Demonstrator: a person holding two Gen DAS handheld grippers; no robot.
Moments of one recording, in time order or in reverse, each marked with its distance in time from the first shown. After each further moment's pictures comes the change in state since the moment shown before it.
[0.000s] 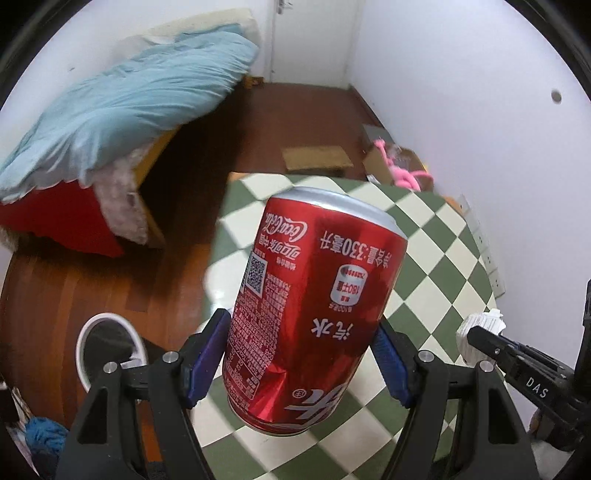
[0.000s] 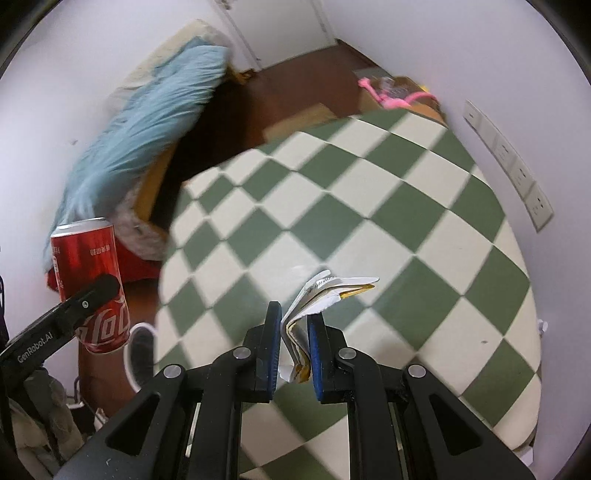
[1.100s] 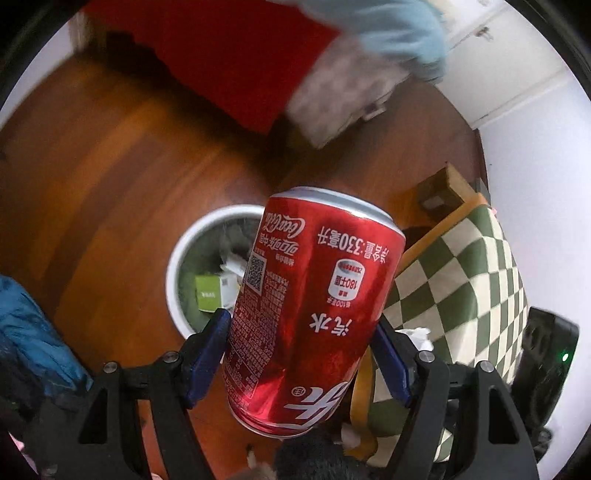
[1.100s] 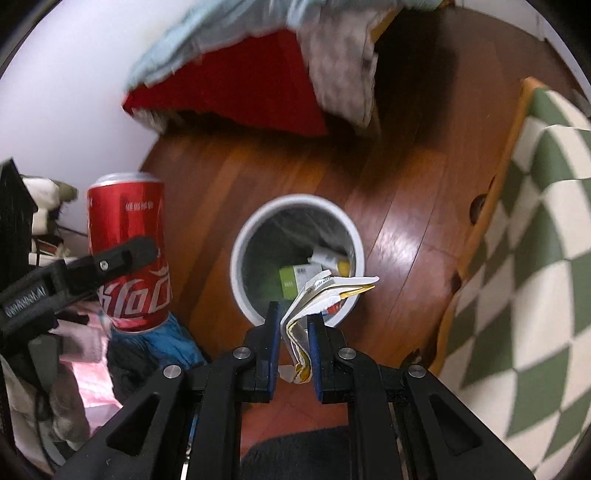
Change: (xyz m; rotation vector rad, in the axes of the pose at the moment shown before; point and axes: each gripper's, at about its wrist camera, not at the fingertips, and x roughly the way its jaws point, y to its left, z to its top) left arm 0.074 0.441 -0.100 -0.621 0.243 -0.073; right arm 0.230 0.439 -0.161 -0.502 0.440 0.224
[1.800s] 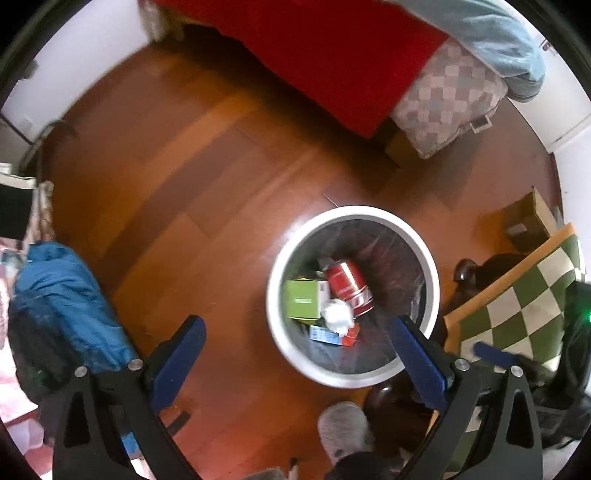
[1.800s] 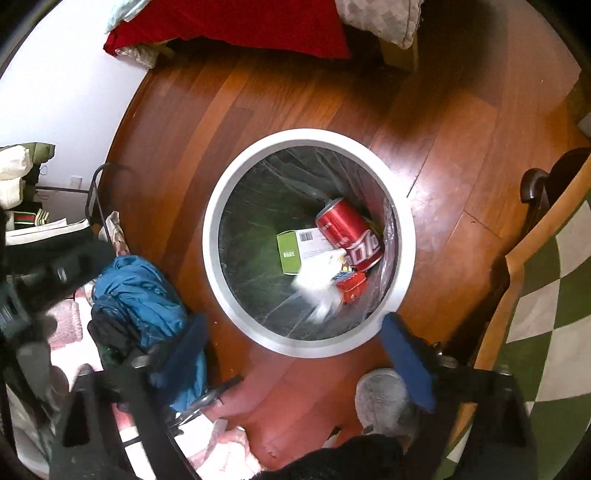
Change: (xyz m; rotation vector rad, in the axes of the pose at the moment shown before) left arm -0.002 0.065 -0.032 -0.106 -0.102 0.326; right arm 0.145 0.001 0.037 -0.048 0.251 0.011
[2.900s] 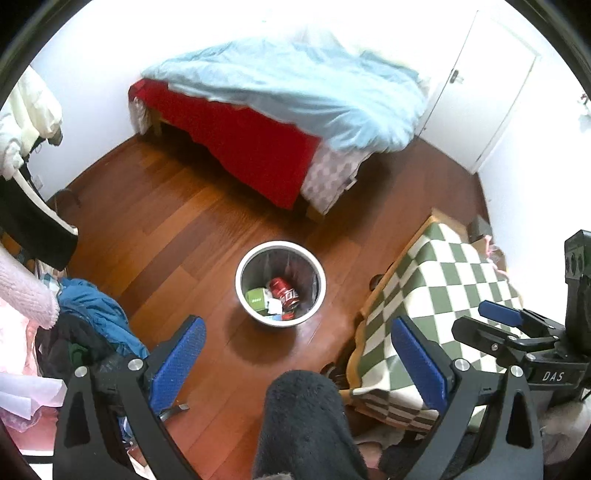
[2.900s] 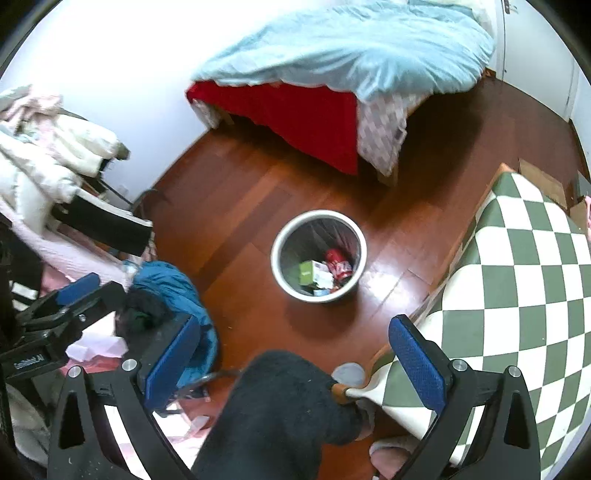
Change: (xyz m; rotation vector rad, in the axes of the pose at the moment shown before) left arm -0.297 -0.031 -0.161 0.140 -0.333 -0.172; right arm -0.332 0.078 -0.235 -0.213 -0.392 -0.048
